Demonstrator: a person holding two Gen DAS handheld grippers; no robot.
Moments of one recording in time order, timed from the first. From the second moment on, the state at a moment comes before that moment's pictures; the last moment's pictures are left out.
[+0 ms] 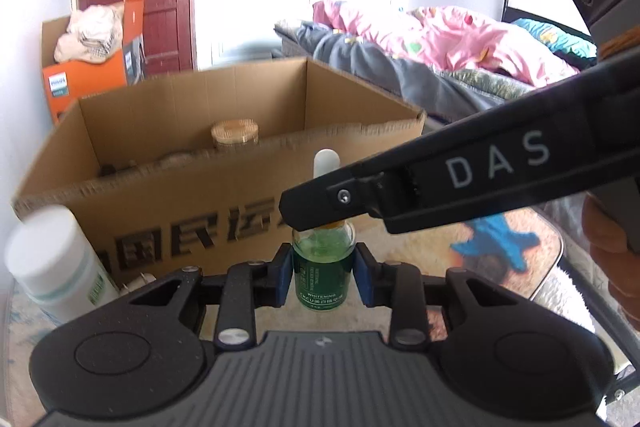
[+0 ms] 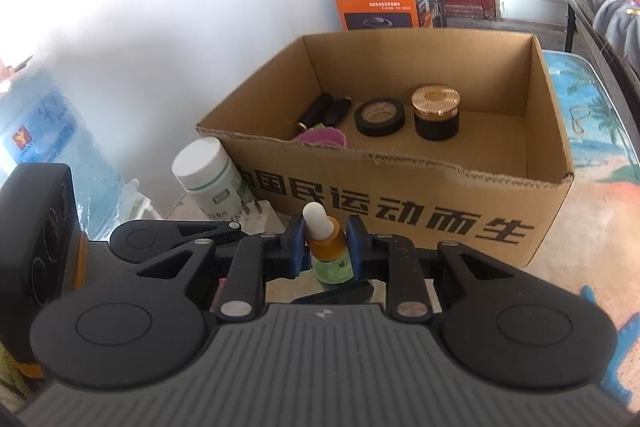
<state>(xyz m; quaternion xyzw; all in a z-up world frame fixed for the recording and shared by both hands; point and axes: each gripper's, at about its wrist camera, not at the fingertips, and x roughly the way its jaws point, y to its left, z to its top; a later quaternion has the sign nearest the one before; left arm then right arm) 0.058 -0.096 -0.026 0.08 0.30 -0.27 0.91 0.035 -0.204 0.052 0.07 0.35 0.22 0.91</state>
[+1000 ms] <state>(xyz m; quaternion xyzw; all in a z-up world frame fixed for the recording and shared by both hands) 0.285 -0.174 -0.002 0.00 0.42 -0.26 0.87 0.258 -0.304 0.063 0.08 0.38 0.22 0.90</state>
